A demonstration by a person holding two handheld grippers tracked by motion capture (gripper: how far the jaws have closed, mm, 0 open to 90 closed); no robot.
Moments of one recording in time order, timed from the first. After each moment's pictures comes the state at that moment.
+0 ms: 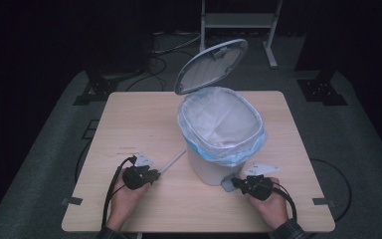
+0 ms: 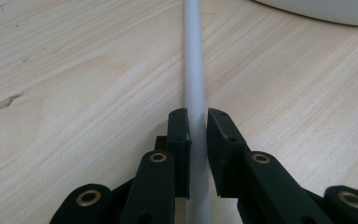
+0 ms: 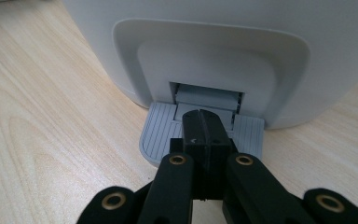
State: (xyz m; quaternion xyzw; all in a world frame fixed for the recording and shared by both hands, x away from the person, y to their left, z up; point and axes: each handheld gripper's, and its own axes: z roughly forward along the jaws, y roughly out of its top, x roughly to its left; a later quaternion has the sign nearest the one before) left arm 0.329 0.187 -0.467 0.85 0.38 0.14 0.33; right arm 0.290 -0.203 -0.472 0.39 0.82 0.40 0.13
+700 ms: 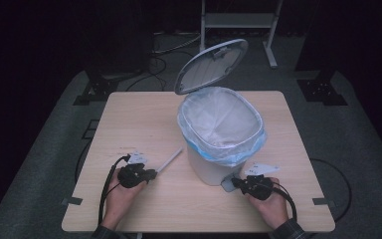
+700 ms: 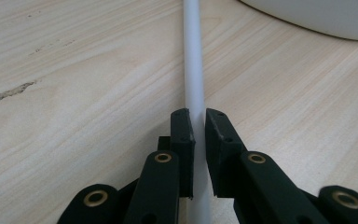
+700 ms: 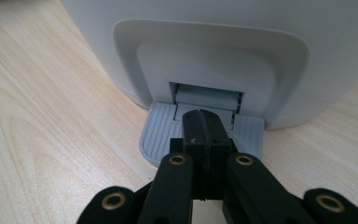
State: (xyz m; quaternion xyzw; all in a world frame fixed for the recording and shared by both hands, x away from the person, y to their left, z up) left arm 0.328 0.198 -0.460 0.84 0.39 0.12 0.35; right arm 0.290 -0.204 -0.472 0.39 0.82 0.40 0.13
